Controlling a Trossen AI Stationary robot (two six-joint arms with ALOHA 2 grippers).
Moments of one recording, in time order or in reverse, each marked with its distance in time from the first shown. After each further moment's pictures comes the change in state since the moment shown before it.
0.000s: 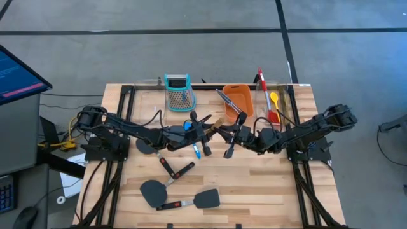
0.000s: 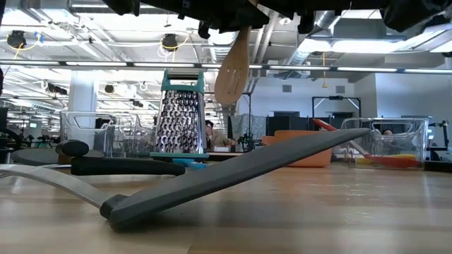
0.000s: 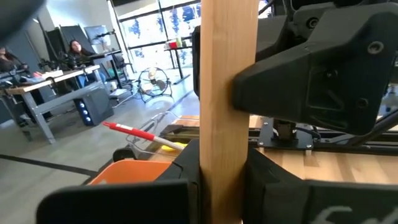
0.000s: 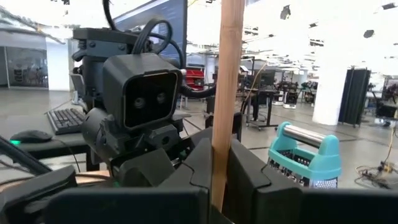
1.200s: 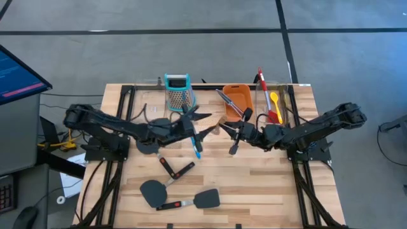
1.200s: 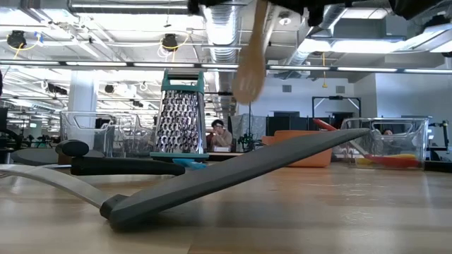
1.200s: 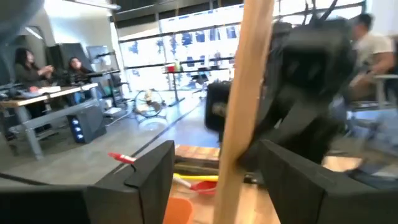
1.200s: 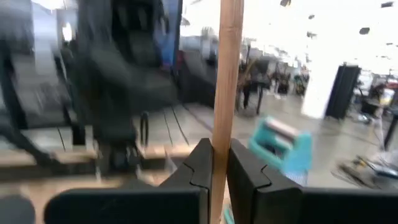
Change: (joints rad) left arm 0.002 -0.159 0.001 -0.044 0.024 -0.006; right arm -0.002 -0.150 0.000 -0.230 0.021 -0.039
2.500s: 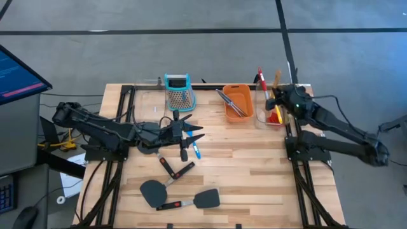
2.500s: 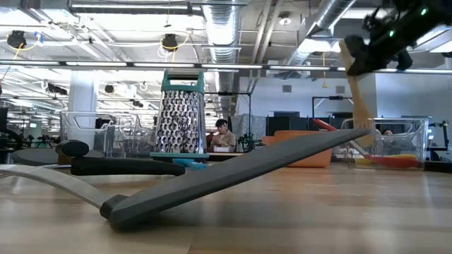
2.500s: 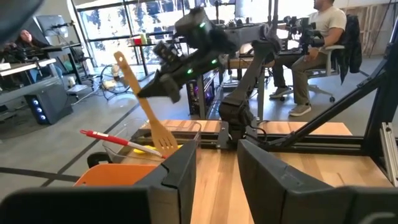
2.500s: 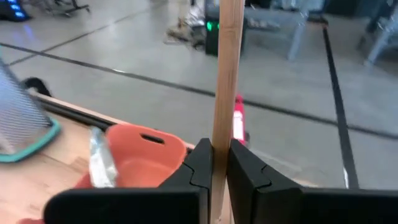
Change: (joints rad) left arm -0.107 -0.197 -0.001 -0.359 0.011 -0.086; right arm -0.750 -0.734 -0.097 -1.192 0.012 0.450
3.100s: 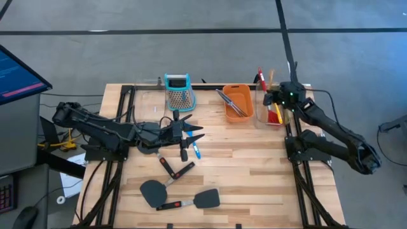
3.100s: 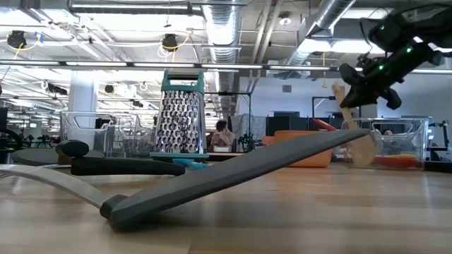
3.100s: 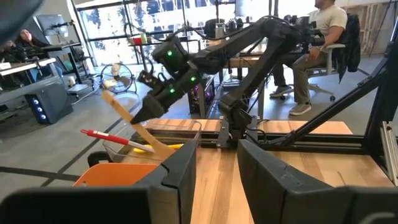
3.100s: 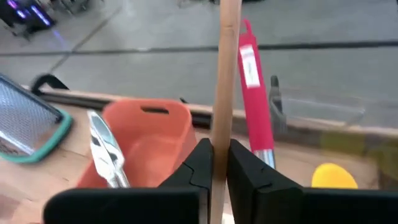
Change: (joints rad) left arm 0.000 0.000 0.000 -0.003 0.000 0.000; right arm -0.459 0.190 -0.156 0.254 -0.566 0.115
